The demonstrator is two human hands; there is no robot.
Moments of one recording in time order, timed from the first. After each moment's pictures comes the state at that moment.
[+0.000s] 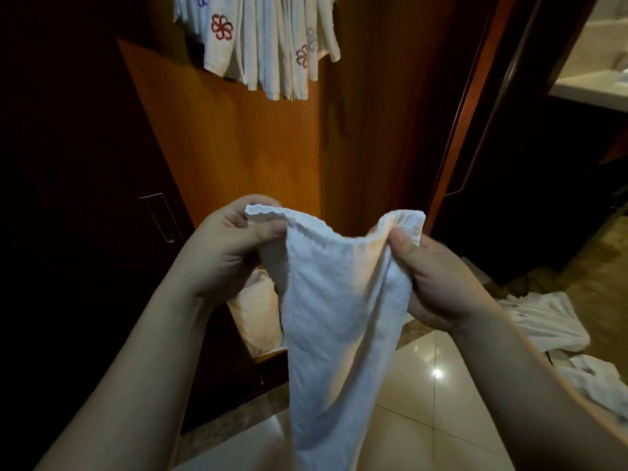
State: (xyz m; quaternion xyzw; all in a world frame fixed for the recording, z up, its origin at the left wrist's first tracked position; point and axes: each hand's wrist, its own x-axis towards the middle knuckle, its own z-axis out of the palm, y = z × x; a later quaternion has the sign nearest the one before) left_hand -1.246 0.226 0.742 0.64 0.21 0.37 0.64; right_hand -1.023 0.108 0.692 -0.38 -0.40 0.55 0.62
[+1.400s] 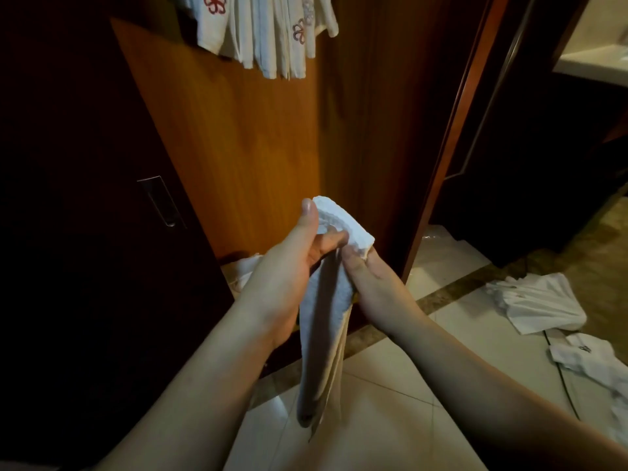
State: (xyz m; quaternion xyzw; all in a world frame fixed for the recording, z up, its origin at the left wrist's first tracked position) left_hand -1.222 0.160 0.717 0.62 0.35 0.24 0.66; right_hand -1.085 0.106 0.661 -0.60 -0.51 0.32 0.52
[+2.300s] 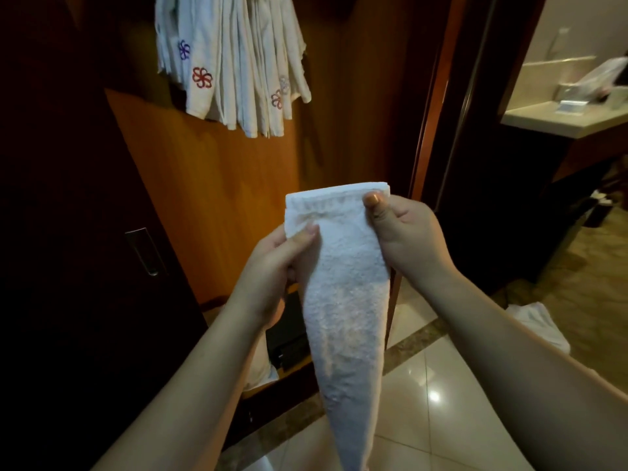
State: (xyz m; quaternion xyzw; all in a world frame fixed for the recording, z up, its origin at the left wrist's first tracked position) left_hand -1.188 0.193 0.738 0.63 0.20 0.35 0.66; right_hand -1.017 0.113 0.754 -0.58 -0.56 0.04 0.59
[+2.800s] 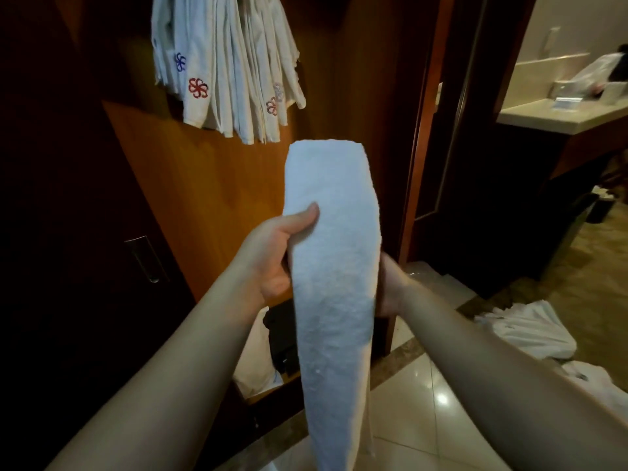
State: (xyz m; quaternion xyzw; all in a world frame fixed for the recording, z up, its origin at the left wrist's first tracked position) left_hand -1.169 0.214 0.761 0.48 0.26 0.27 0.79; right_hand -0.993 0.140 0.678 -0.46 -0.25 0.62 0.59
